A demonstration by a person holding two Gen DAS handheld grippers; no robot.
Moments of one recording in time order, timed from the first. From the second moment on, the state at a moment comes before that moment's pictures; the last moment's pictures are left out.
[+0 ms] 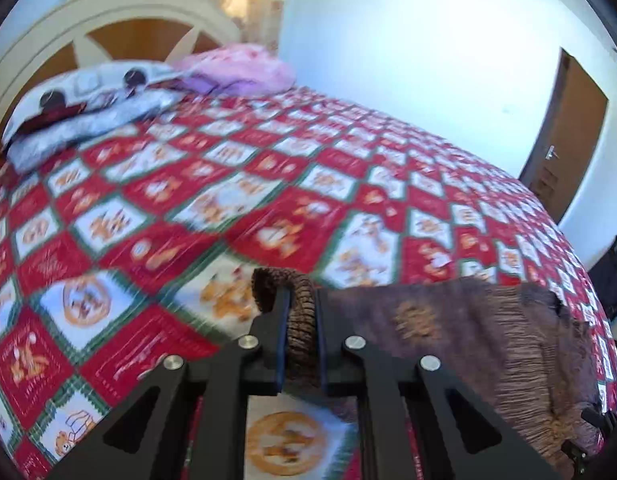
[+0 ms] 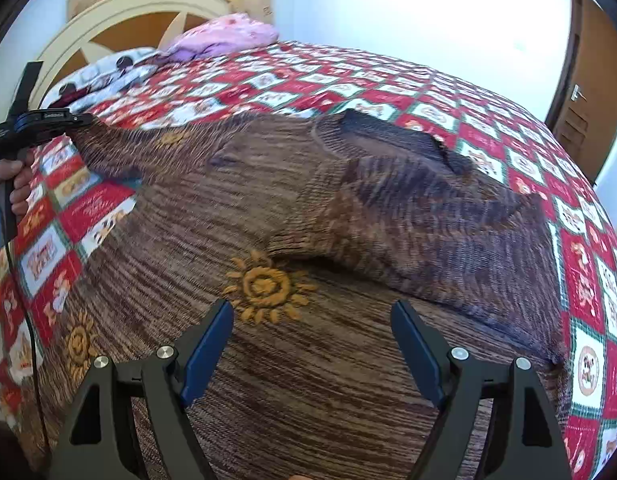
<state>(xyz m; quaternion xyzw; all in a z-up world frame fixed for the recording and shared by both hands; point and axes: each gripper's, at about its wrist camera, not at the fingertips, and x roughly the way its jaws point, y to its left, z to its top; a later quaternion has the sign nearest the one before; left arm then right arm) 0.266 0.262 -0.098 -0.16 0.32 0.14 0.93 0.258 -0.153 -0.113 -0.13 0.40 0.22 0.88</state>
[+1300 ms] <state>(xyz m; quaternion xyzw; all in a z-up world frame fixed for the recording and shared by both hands) 0.340 -0.041 -0.036 -0.14 0.31 -0.13 0.93 0.248 -0.271 -0.101 0.00 0.39 0.16 0.91</state>
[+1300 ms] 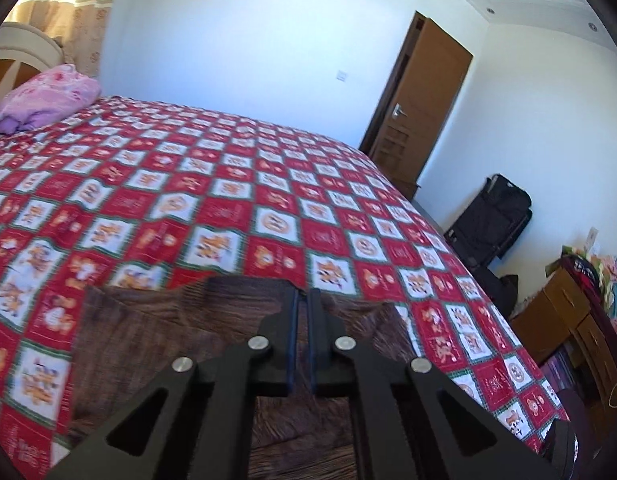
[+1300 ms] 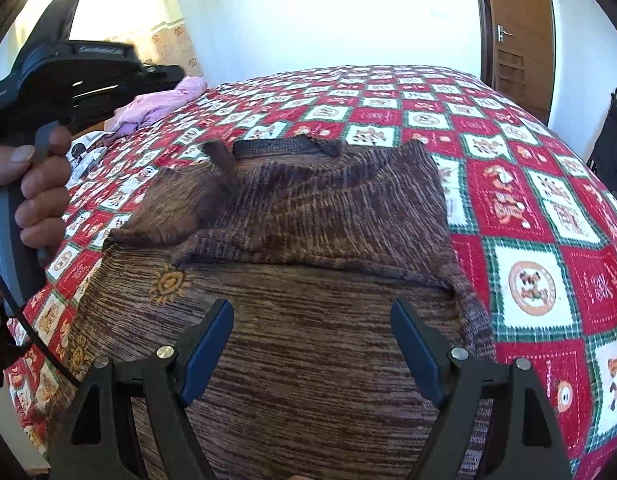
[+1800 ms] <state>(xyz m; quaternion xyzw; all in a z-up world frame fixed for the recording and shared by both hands) 0.310 0.041 -0.085 -0.06 0.33 -0.02 0.94 0.259 -0.265 -0.095 -0.01 0.40 0.18 0.90</state>
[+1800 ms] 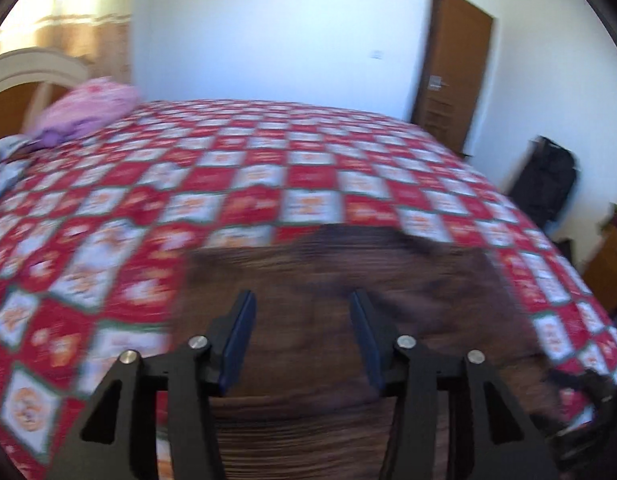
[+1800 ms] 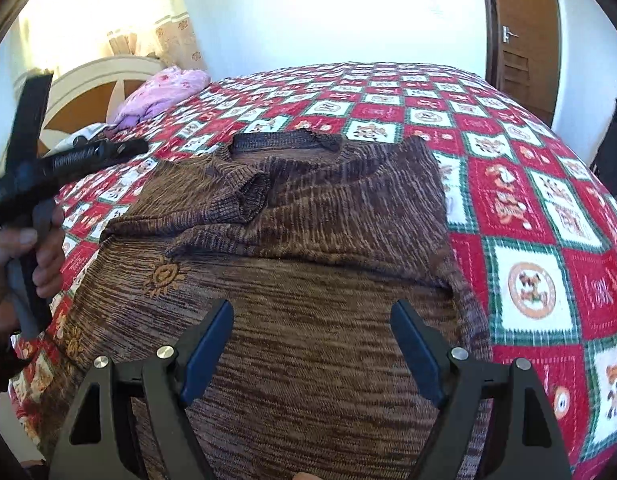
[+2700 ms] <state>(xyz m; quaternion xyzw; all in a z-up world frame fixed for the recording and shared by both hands) 0.282 0.045 -0.153 -0.01 0.37 -0.10 0.92 0.416 -0.234 -0.087 0.05 0.44 0.05 0.90</state>
